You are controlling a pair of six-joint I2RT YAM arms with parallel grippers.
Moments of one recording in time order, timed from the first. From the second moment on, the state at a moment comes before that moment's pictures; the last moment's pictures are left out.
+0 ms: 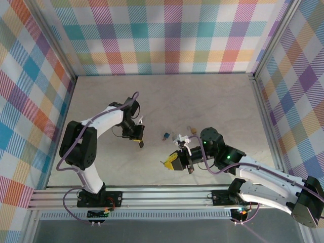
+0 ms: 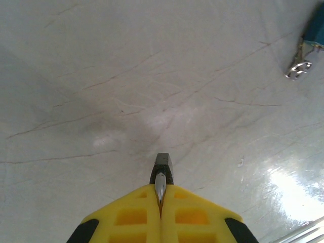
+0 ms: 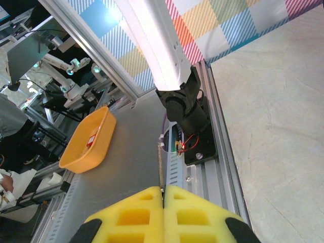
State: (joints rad) left arm -0.36 1.77 1.21 -0.95 0.31 -0.19; right arm 0.91 0.91 0.59 0.03 -0.87 0.34
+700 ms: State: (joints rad) left arm -0.32 1.91 1.31 -0.98 0.26 -0.16; right arm 0.91 0.94 0.59 0.06 -0.88 0.35
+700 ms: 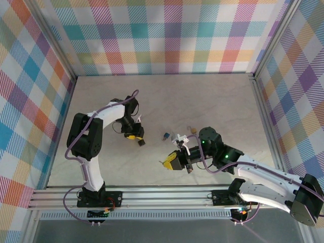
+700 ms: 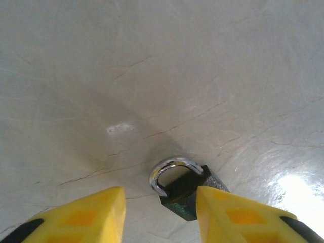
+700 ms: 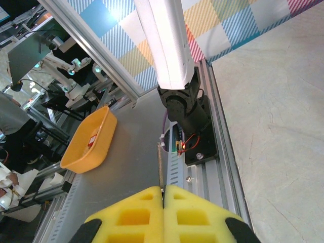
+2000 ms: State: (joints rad) left arm -0.32 0.59 0.85 -0.68 -0.18 -0.48; right arm 0.91 1.97 1.19 -0.05 -0.28 0.51
